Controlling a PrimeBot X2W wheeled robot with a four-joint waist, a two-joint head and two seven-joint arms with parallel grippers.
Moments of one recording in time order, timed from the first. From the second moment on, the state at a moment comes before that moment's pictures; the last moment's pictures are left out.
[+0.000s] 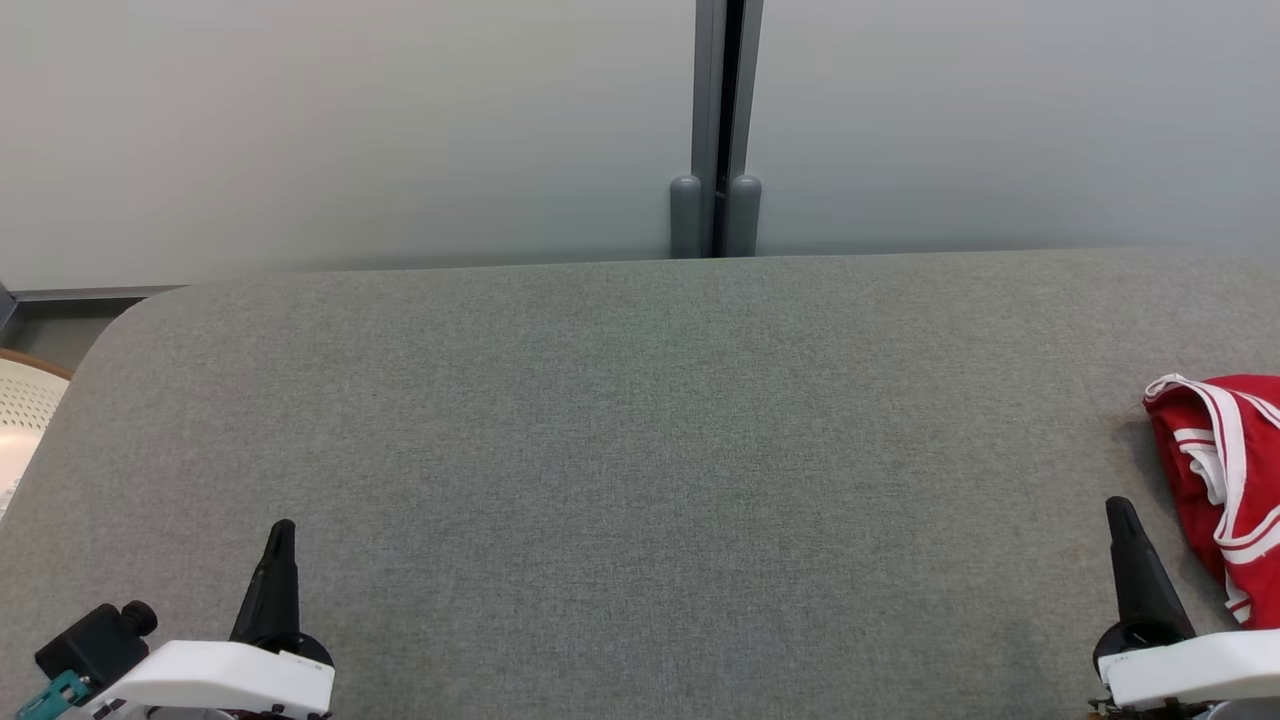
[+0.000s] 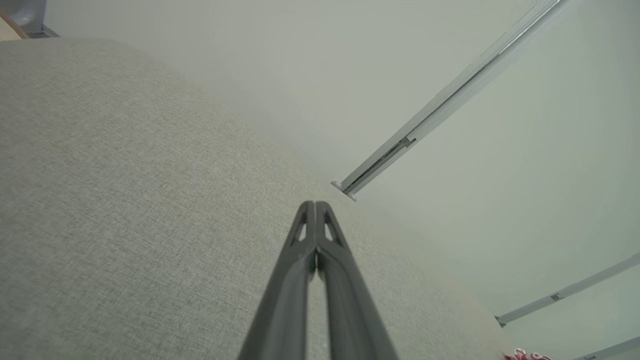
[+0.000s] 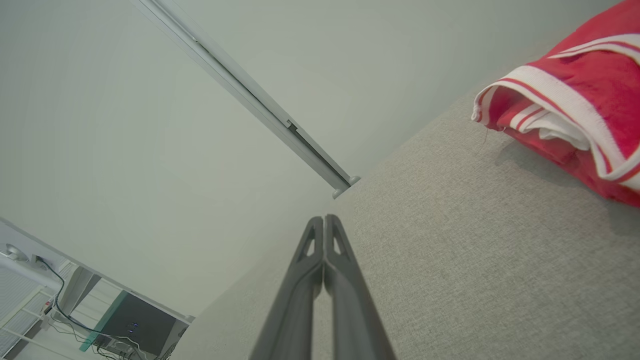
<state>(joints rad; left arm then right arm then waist) -0.01 0.14 -0.03 0.25 -0.92 -0.06 -0.09 0.05 -0.09 -0.05 0.09 0.87 0.13 0.03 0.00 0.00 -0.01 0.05</state>
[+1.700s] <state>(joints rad) -0.07 0.08 0.07 0.25 -1.38 -0.11 0.05 -0.05 -0.07 -0.09 0.19 1.37 0.13 0.08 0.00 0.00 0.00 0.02</state>
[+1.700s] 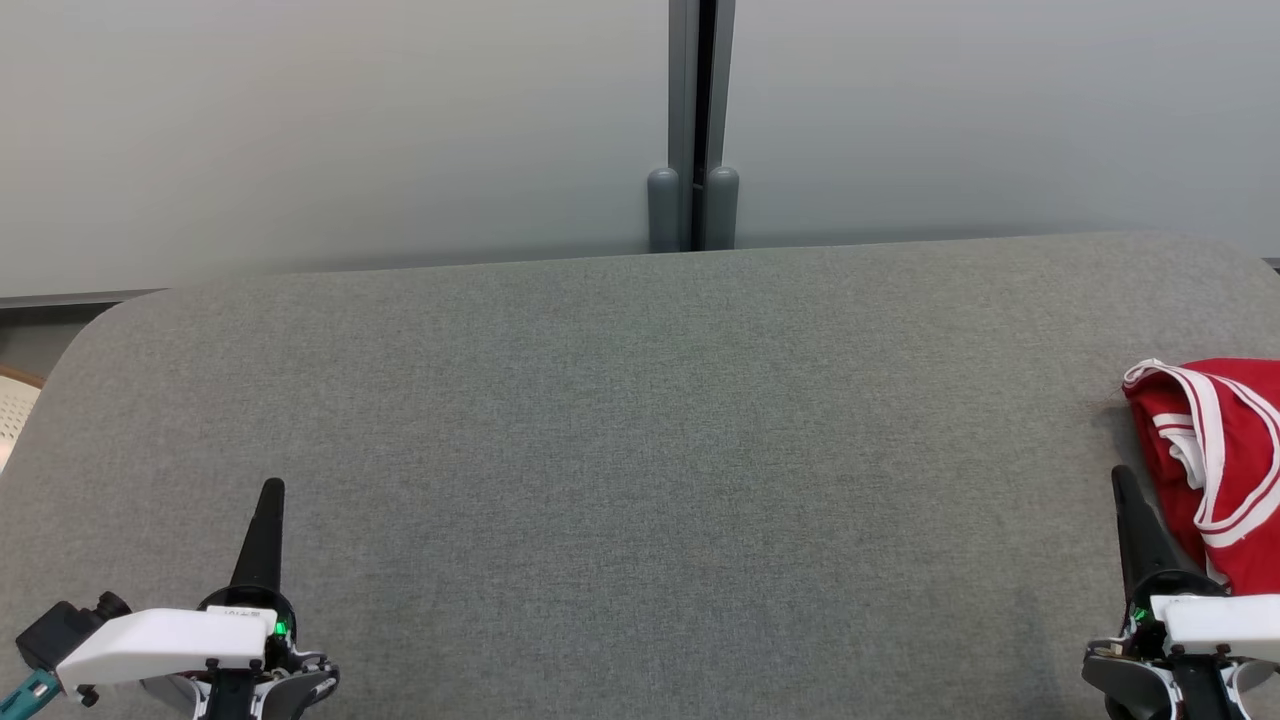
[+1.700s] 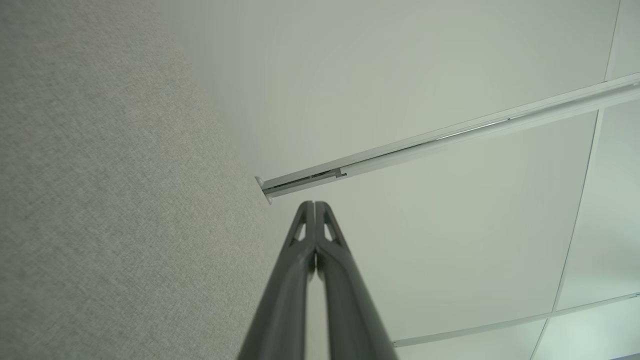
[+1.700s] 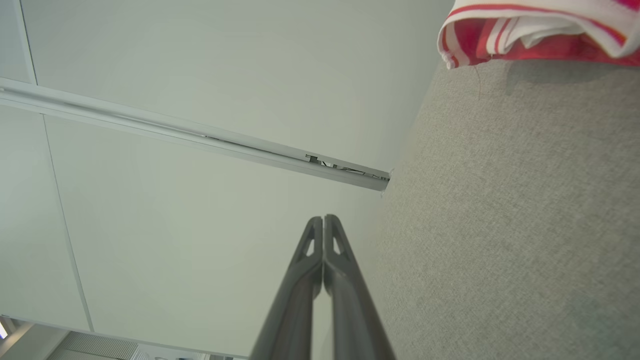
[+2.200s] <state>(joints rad) -0.09 0.06 0.09 0.25 -1.48 -0.12 0.08 -0.08 -0.06 -0.10 0.22 1.48 0.13 0.09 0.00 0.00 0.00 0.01</state>
